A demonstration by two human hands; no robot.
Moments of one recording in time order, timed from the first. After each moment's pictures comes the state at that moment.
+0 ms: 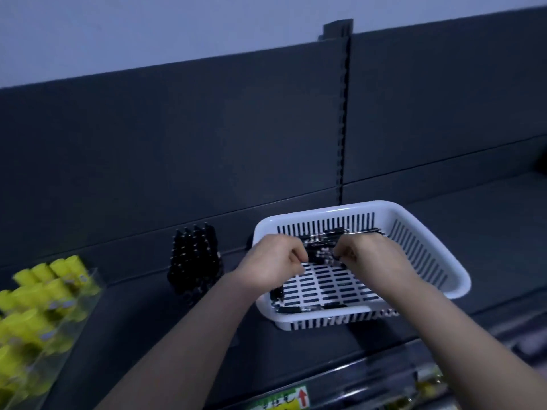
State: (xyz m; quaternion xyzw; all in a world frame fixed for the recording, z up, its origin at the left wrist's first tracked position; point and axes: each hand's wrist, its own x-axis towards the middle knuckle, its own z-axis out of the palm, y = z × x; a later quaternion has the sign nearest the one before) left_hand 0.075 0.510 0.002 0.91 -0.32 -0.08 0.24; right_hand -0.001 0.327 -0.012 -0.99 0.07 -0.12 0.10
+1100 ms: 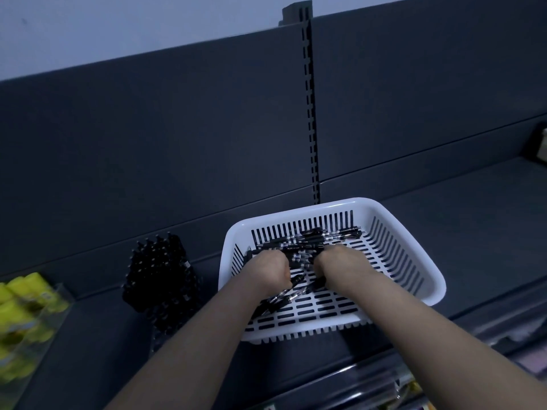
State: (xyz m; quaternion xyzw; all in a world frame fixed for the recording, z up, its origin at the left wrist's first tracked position) left_hand 0.112 0.446 -0.051 0.94 -0.28 -0.17 0.06; right_hand 0.038 0.307 -0.043 -1.00 0.03 0.07 0.03
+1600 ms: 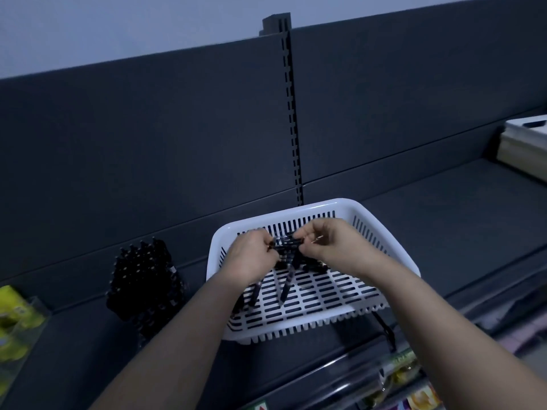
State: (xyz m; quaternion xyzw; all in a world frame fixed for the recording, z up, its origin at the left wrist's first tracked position) left_hand 0.100 0.450 -0.017 0.95 -0.21 -0.03 0.23; right_hand 0.009 0.295 -0.002 -0.85 0.06 -0.06 0.52
